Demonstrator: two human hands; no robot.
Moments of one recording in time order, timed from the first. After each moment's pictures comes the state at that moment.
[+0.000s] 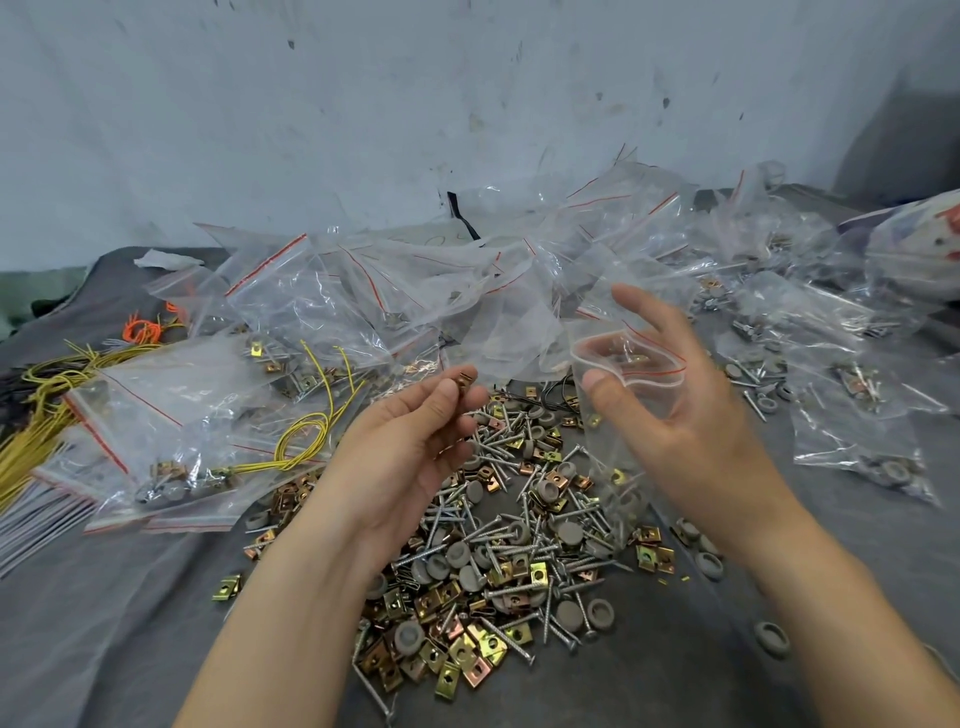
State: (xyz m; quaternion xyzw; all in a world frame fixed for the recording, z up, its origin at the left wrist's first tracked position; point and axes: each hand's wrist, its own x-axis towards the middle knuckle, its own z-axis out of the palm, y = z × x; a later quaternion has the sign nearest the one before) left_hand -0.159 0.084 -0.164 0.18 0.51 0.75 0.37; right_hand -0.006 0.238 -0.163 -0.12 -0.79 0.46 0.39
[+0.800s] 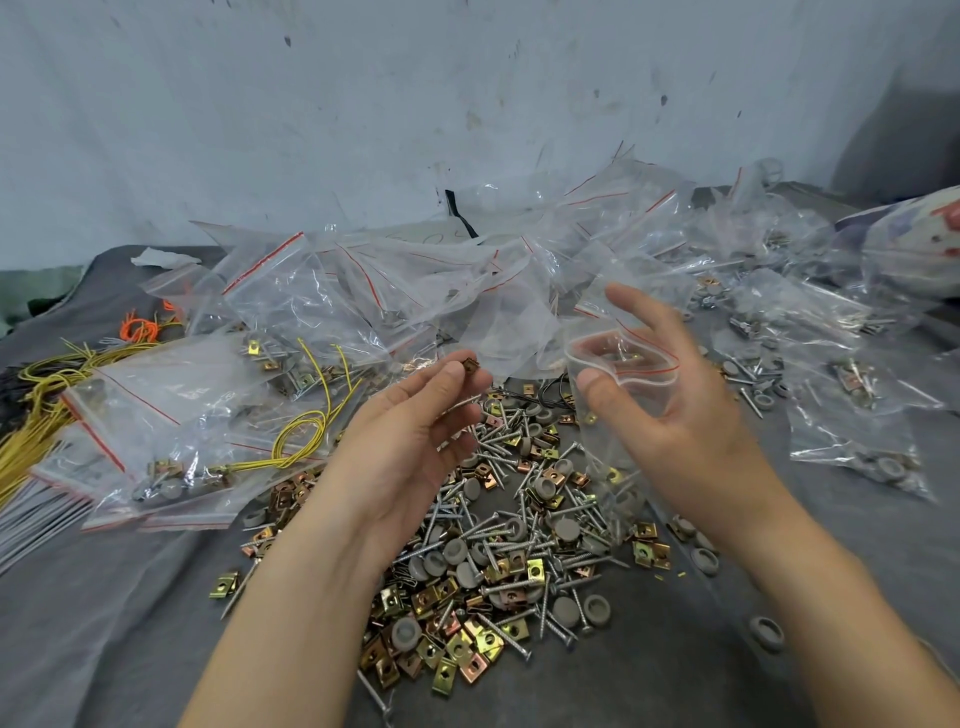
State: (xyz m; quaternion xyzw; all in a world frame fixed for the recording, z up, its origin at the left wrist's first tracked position) left_hand -0.150 0.089 -0.153 0.17 0.51 0.76 0.36; right_hand -0.006 0.237 -0.164 -0.13 -0.79 0.45 0.38
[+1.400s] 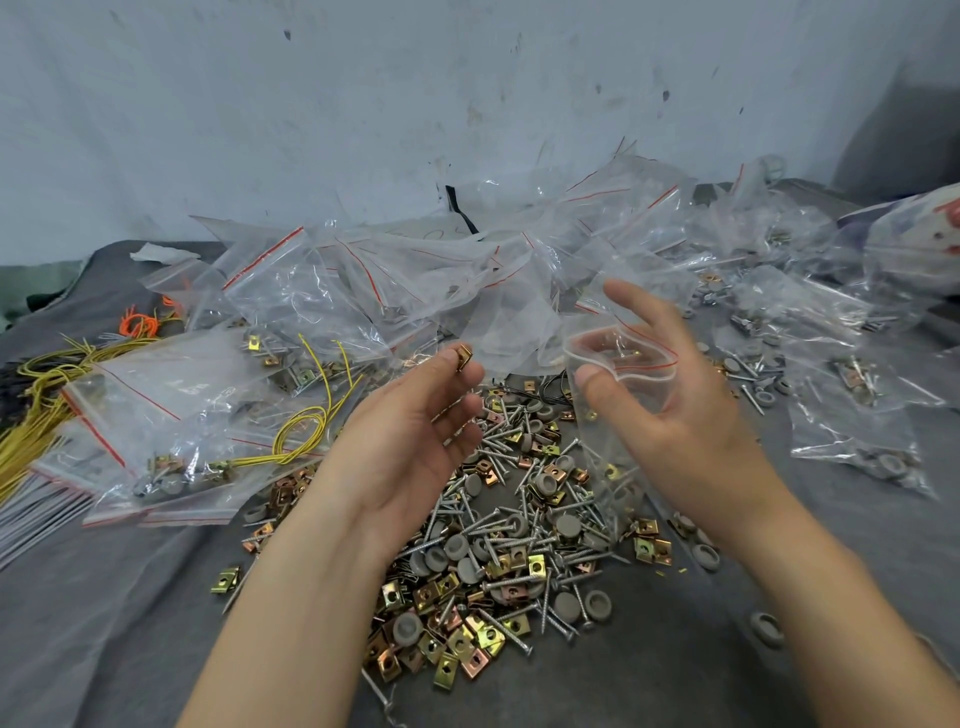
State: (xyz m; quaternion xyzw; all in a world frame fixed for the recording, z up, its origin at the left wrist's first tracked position) left_hand -0.146 0.090 -0.145 0.13 0.49 0.77 0.38; right_hand -0.008 0.238 -0.166 -0.12 -0.79 0.46 0.38
